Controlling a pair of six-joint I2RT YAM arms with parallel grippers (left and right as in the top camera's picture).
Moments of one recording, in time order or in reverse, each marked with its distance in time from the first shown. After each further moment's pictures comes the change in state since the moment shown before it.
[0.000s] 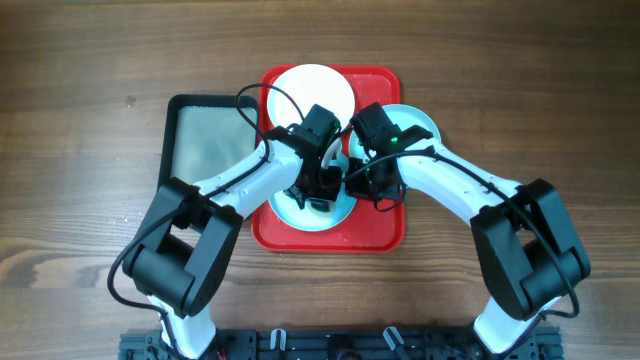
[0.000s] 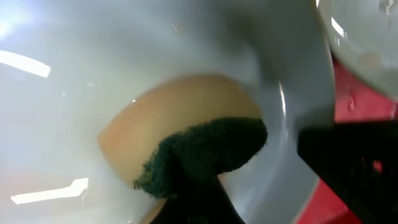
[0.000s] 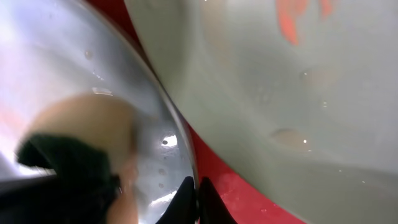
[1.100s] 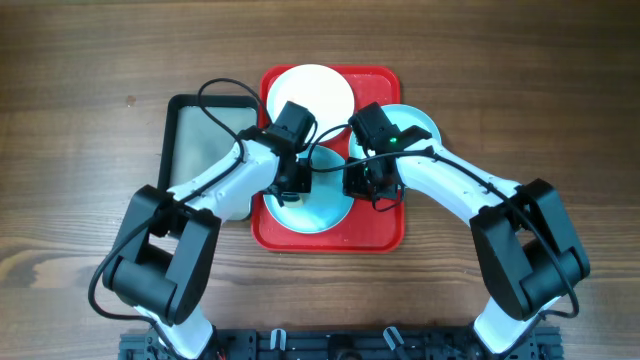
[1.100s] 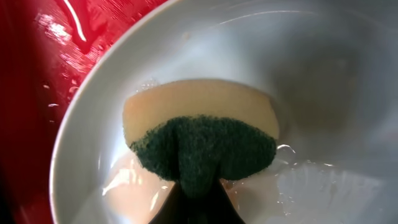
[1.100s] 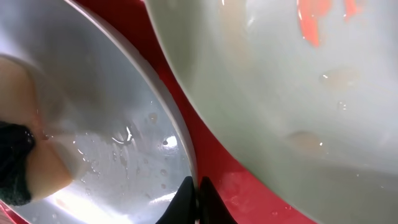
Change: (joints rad) left arm 0.099 -0.067 -0.071 0.017 -0.211 -0.065; right arm 0.002 0.000 0.000 0.010 -0.014 0.000
